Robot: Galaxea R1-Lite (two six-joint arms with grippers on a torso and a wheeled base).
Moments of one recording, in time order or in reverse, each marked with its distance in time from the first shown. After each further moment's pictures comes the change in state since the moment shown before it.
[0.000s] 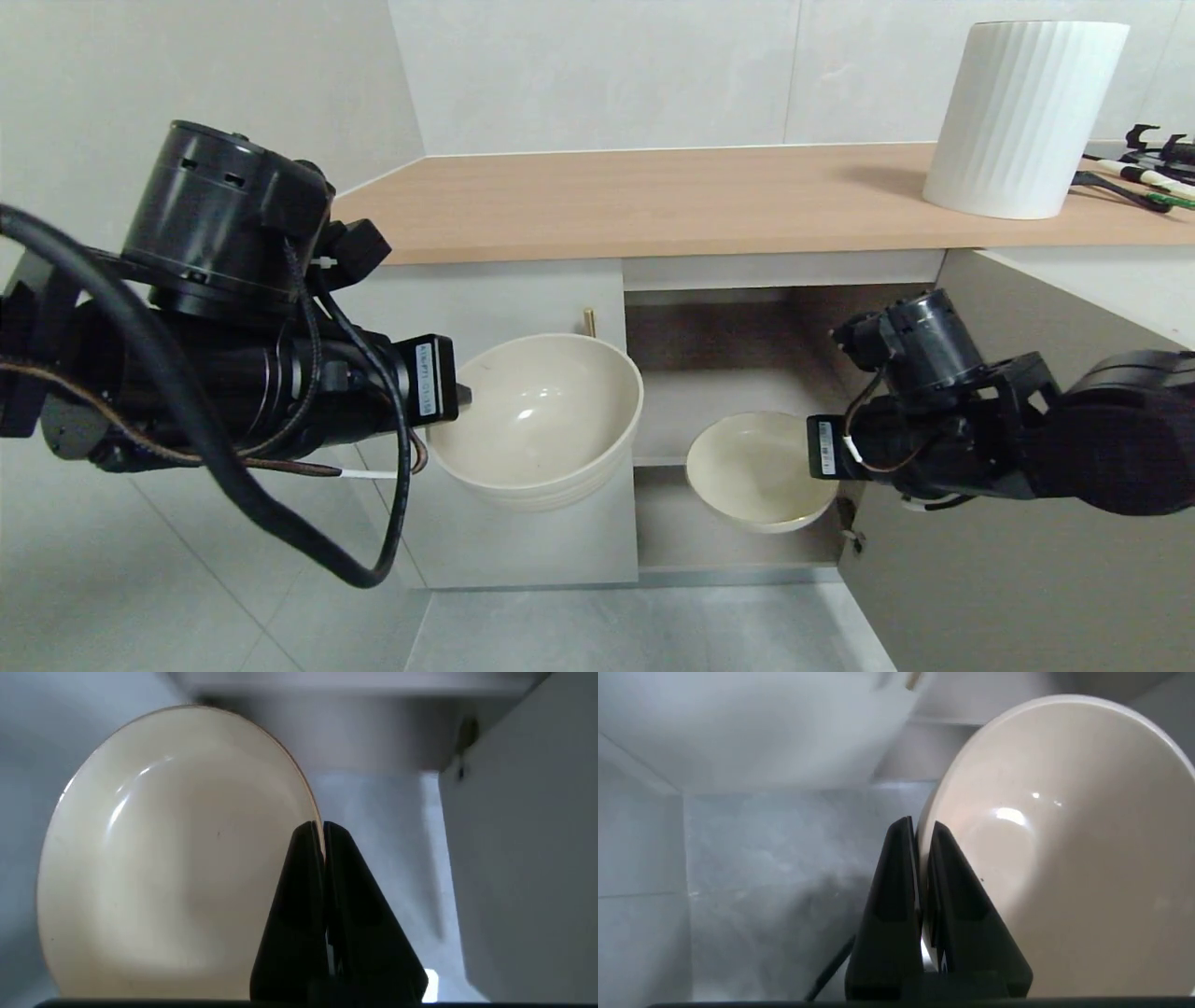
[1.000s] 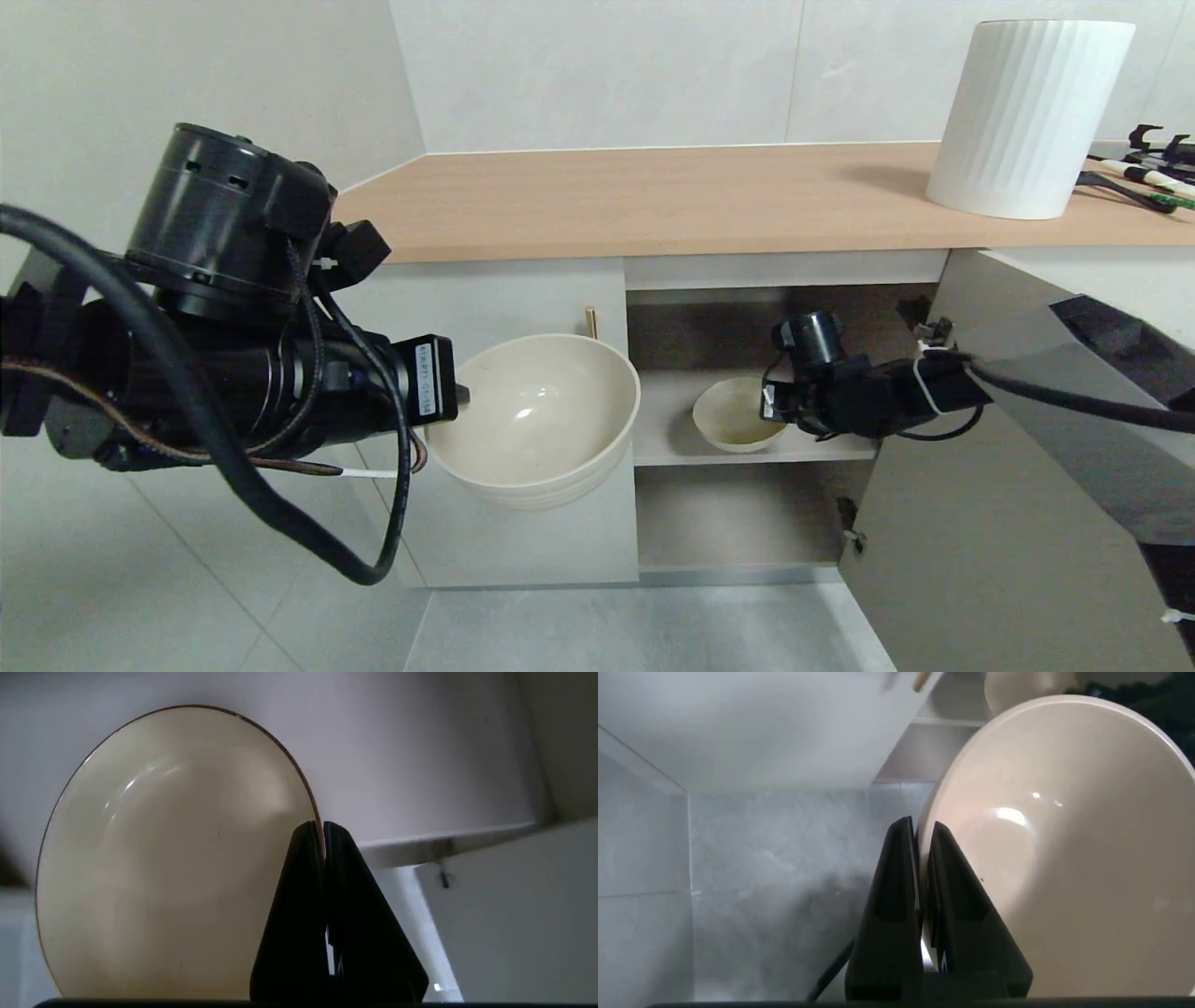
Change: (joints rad) left arm 0.000 0.008 0.001 -0.002 0.003 0.001; right arm -0.200 0.604 -0.550 -0.130 -0.083 -0.054
